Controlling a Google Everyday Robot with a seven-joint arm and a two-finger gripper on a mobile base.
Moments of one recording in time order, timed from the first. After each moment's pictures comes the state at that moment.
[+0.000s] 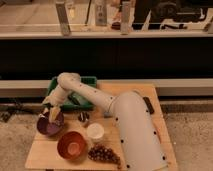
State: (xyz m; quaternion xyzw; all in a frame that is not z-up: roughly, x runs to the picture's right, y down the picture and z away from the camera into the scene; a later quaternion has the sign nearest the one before) arm -0.345 0.118 0.859 -0.34 -0.43 -0.12 0.82
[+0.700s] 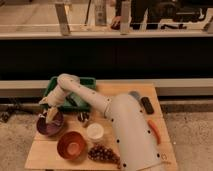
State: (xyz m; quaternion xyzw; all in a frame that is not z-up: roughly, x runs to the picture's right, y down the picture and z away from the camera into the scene) arm -0.366 0.122 0.852 -0.35 -0.47 -0.12 0.80
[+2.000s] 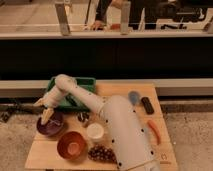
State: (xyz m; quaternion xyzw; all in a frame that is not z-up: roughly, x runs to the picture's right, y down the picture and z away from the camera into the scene) arm -0.391 0.129 0.849 -0.36 -0.50 -0.13 0.77
